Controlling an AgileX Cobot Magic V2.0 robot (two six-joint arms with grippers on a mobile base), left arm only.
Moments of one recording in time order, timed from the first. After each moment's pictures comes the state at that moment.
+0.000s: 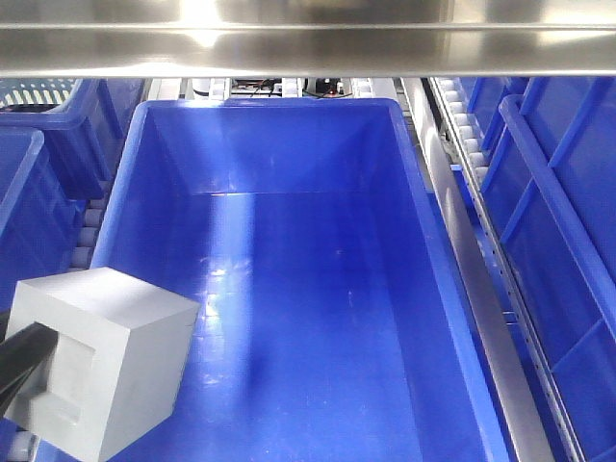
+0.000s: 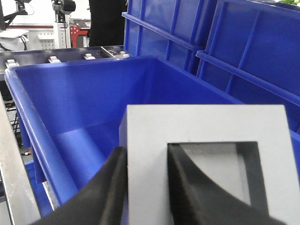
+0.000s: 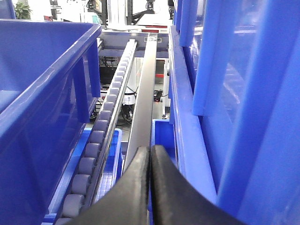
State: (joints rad) arm -0.56 0.41 -0.29 -0.13 0.03 0.00
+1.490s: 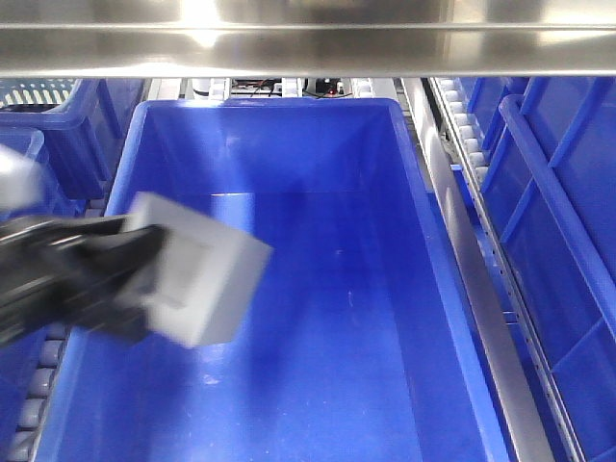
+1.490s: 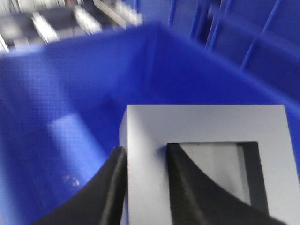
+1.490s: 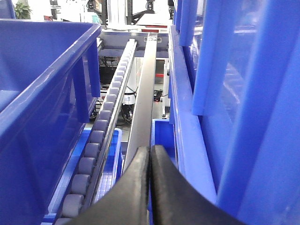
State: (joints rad) arm -0.56 1.03 -0.71 -0.16 0.13 0.09
